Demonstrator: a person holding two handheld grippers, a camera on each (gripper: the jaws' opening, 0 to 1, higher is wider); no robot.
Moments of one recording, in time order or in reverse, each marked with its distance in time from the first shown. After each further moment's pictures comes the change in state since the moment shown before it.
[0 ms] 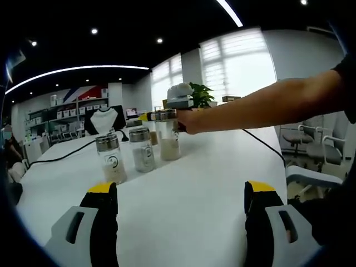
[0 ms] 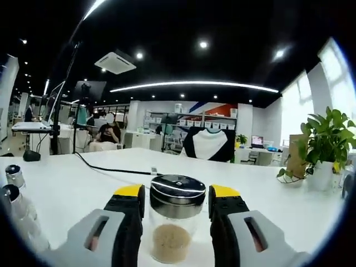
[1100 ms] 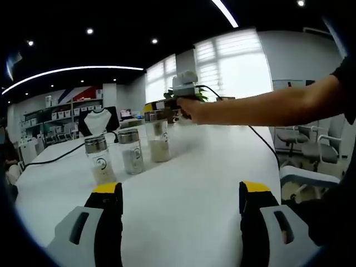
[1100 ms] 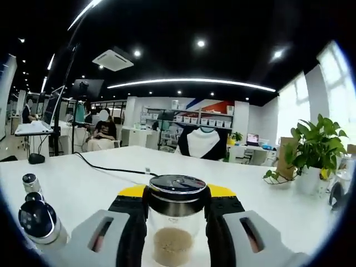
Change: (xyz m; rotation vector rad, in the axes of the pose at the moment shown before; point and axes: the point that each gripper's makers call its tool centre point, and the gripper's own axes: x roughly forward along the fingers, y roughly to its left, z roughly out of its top) left arm 0.006 -0.019 0.002 0.015 -0.004 -0.046; right arm -0.055 -0.030 0.027 0.001 0.058 -0.030
